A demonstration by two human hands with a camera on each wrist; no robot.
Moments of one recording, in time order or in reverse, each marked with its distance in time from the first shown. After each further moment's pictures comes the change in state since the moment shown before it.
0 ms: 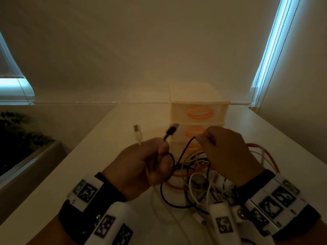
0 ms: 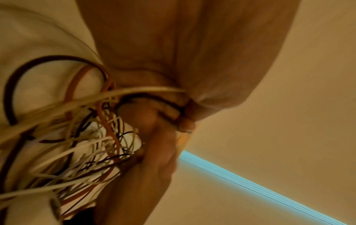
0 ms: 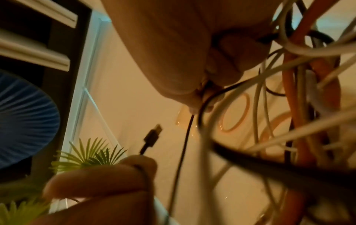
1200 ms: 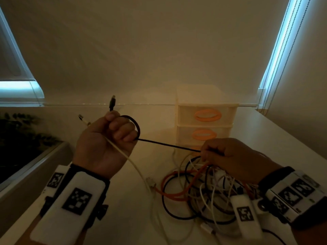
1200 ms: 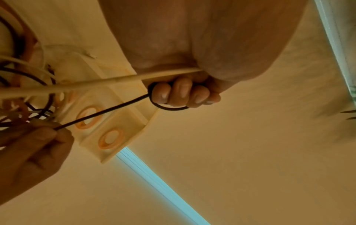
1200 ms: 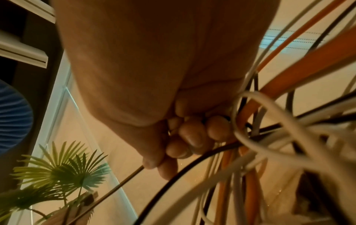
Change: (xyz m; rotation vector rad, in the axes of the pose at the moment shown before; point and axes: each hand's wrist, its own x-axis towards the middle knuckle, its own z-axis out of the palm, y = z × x) left_hand -0.012 0.058 -0.030 -0.383 0.243 0.421; right_hand 0.008 0.013 -0.014 0.120 -0.469 -0.112
